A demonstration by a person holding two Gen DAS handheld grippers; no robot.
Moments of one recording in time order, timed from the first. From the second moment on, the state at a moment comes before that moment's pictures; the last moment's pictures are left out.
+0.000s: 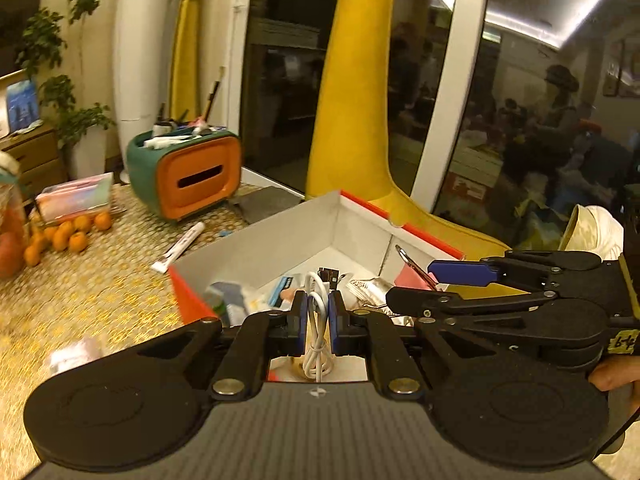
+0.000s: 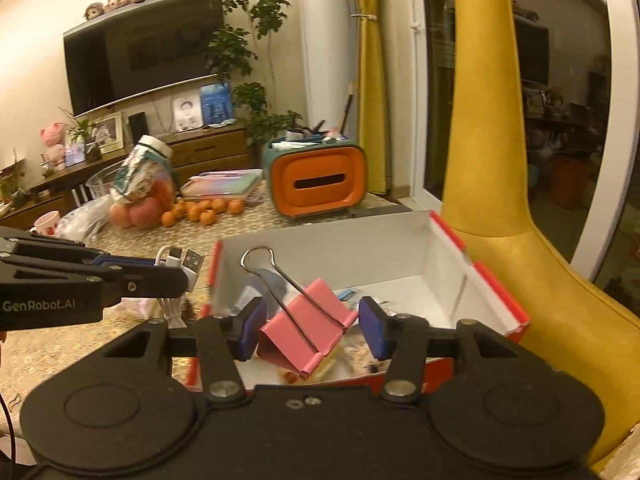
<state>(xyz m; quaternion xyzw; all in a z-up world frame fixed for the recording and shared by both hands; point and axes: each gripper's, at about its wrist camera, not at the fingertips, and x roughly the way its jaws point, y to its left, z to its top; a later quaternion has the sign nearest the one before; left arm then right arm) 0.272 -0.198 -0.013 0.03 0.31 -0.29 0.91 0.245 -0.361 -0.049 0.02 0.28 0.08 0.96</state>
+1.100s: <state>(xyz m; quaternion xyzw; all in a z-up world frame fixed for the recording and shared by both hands) 0.396 -0.251 -0.094 0.08 0.42 -0.25 0.87 0.312 -0.374 -0.111 -0.02 0.36 0.06 0.93</state>
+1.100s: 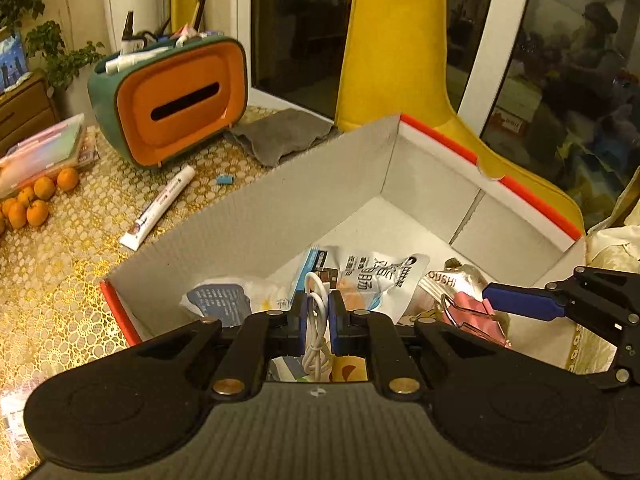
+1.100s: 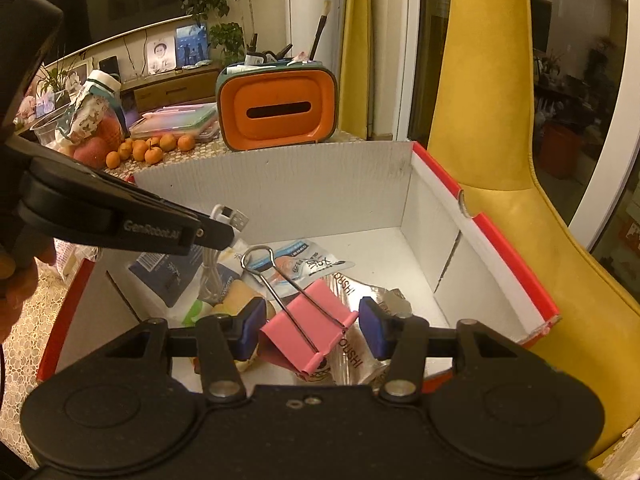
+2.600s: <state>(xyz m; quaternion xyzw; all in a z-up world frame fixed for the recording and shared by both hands) 0.338 -0.216 -0.067 0.04 0.38 -0.26 0.88 0.282 -0.369 -0.078 -0.03 0.34 0.09 0.94</state>
